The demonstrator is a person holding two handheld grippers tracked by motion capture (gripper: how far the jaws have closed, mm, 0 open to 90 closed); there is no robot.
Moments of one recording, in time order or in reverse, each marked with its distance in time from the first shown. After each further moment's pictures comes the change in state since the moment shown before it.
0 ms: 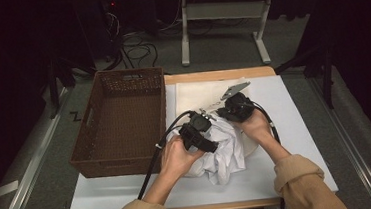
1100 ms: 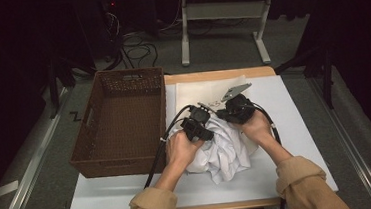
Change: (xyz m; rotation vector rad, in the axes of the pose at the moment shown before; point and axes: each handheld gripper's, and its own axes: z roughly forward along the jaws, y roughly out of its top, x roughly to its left) left arm 0.025 0.011 0.036 0.027 0.047 -0.093; right arm 0.005 -0.002 -0.006 -0.020 0.032 -0.008
